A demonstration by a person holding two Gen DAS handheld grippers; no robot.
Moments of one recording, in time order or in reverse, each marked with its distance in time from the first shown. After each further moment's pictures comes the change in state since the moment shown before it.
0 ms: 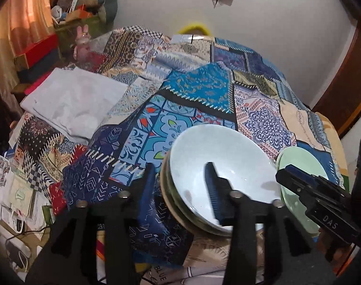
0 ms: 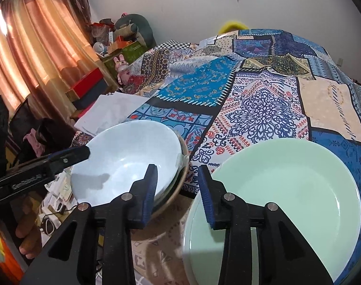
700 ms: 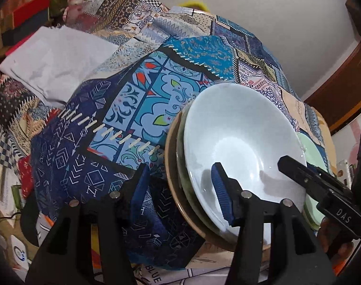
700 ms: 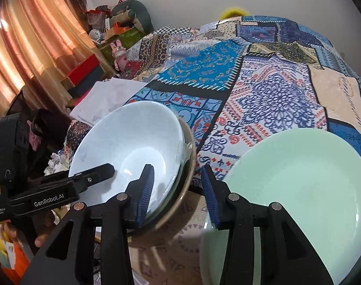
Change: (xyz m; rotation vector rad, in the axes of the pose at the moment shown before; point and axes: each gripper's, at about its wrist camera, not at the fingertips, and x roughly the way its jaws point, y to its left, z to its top) left arm 0.059 0.034 -0.024 -0.105 0.151 -0.148; right arm 0.030 0.013 -0.001 -0.003 0.092 -0.010
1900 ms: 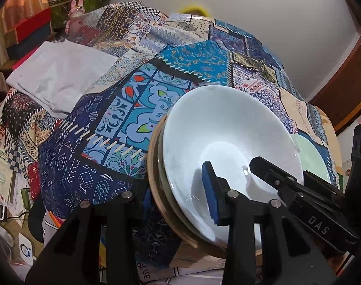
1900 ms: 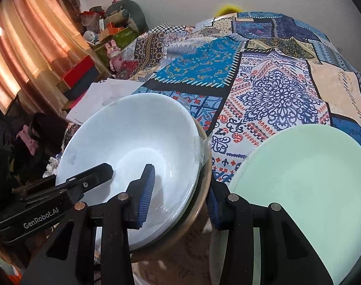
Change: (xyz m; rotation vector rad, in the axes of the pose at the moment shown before) left arm -0.015 -0.039 0.002 0.041 -0.039 0.081; right arm 0.003 0.004 0.001 0.042 -0.005 -0.021
